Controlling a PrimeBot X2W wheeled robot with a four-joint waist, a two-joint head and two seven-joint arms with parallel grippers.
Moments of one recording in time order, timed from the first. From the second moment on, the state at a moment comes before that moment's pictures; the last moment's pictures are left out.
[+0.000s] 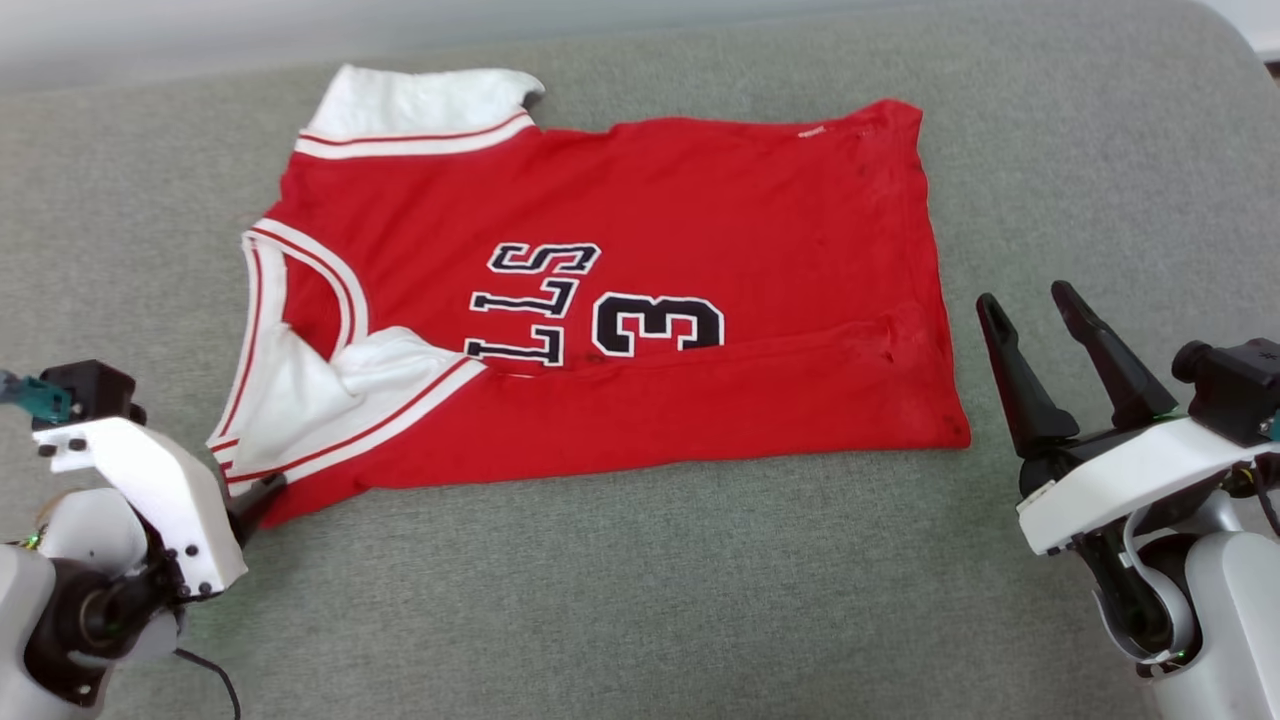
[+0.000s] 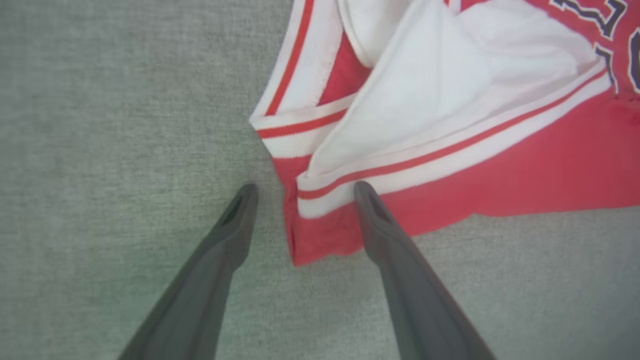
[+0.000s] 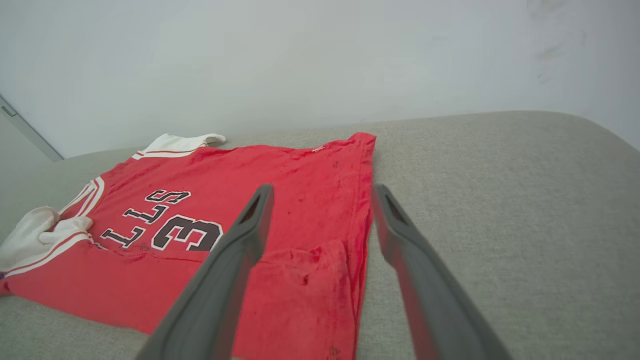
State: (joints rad) left arm -0.32 0.75 -0.35 0.11 -1.02 0.20 0.64; right arm -0.29 -0.24 0.13 0.08 0.45 0.13 0.00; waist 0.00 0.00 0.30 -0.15
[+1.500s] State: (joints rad) left arm -0.39 0.62 -0.41 0.05 -0.95 0.13 0.49; right arm -0.50 -0.35 0.23 0.36 0.67 0.13 0.65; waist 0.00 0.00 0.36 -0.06
